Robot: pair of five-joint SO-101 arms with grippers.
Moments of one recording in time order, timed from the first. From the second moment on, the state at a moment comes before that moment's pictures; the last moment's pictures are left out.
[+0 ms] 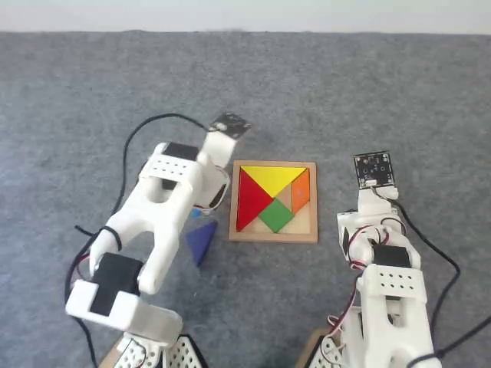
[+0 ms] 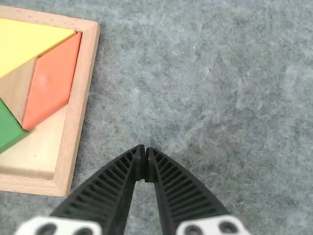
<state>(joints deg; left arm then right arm) 8.7 3.5 27.4 67.6 -14.9 1.1 -51.9 77.5 36.4 10.8</state>
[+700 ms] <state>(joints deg) 32.8 6.5 26.2 70.2 -33.9 4.9 -51.9 77.5 34.4 10.8</state>
